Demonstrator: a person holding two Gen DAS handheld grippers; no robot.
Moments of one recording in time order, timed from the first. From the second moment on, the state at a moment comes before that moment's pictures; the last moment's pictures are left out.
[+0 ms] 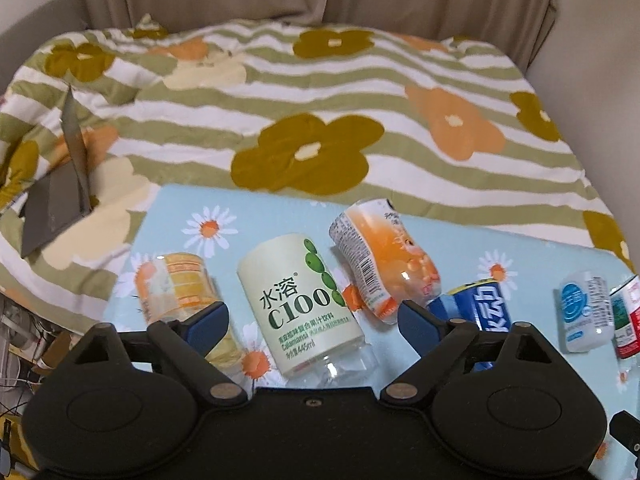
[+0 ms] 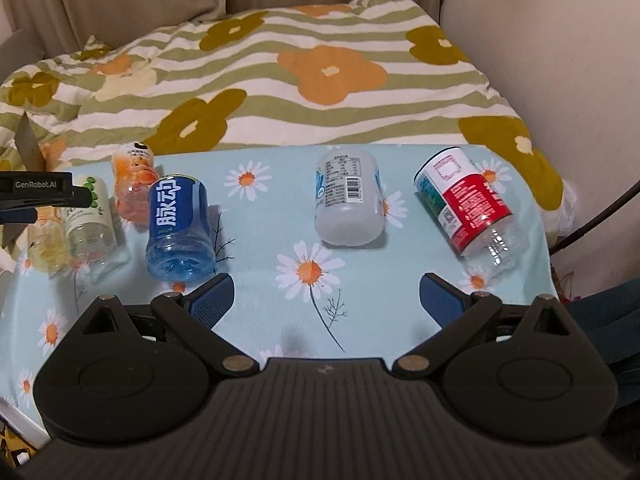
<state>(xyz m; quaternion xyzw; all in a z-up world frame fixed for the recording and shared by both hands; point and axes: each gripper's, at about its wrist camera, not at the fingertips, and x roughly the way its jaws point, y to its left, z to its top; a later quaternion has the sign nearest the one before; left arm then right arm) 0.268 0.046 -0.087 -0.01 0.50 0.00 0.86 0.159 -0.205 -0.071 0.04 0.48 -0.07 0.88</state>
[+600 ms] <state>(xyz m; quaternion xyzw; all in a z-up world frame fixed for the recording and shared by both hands) 0.291 0.049 -0.124 -0.01 0.54 0.00 0.84 0.195 -0.188 -0.083 0.02 0.50 -0.06 0.86</state>
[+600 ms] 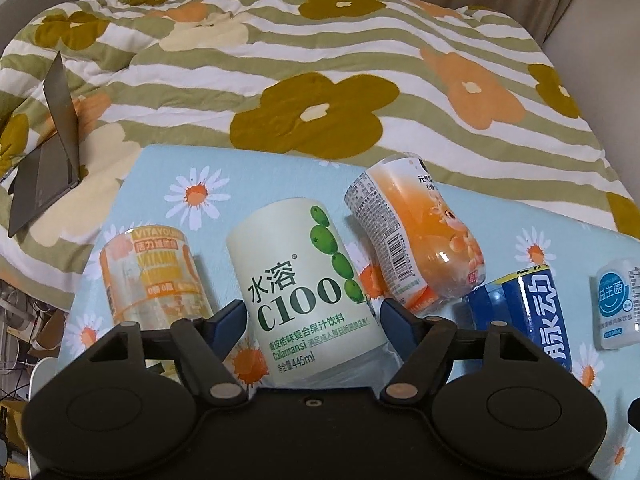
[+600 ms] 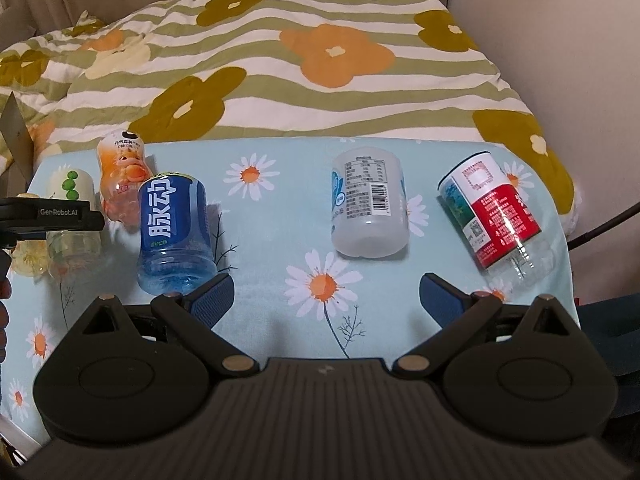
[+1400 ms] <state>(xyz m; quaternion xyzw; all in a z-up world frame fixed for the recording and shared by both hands) 0.209 0.010 -0.073 0.03 0.50 -0.05 0.87 0.126 -0.216 -0.064 0.04 0.46 -0.04 0.88</state>
